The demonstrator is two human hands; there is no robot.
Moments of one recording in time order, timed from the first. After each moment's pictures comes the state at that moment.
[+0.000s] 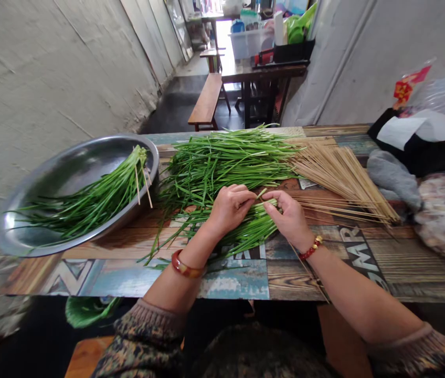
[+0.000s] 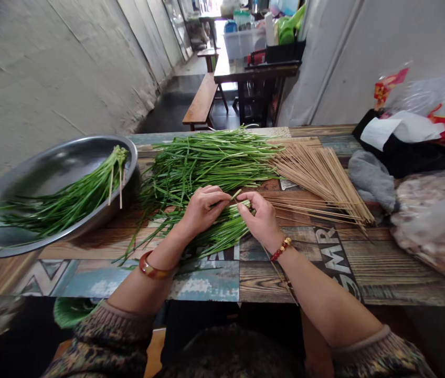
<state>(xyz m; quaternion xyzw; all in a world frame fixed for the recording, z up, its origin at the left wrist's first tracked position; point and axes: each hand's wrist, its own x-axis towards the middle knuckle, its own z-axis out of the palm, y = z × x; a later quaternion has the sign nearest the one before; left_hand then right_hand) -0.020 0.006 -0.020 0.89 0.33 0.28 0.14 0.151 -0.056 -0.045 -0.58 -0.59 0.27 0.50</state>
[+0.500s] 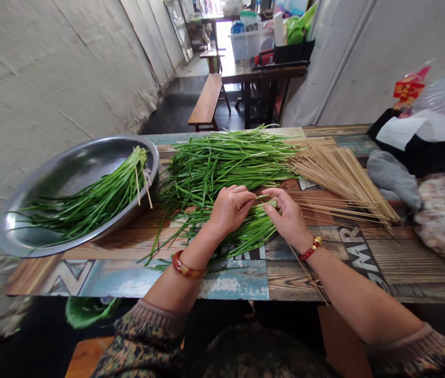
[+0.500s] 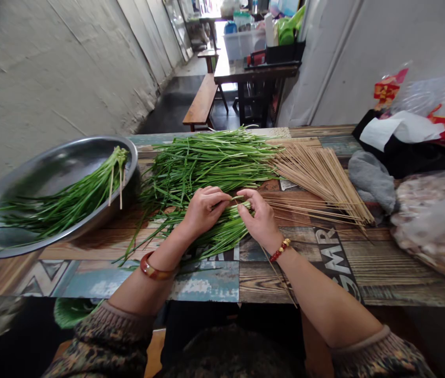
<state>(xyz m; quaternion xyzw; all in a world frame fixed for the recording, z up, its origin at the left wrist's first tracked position) -0.017 0.003 -0.019 0.89 0.34 0.28 0.10 0.151 -0.056 -0.049 -0.56 -0.60 0.27 0.50</state>
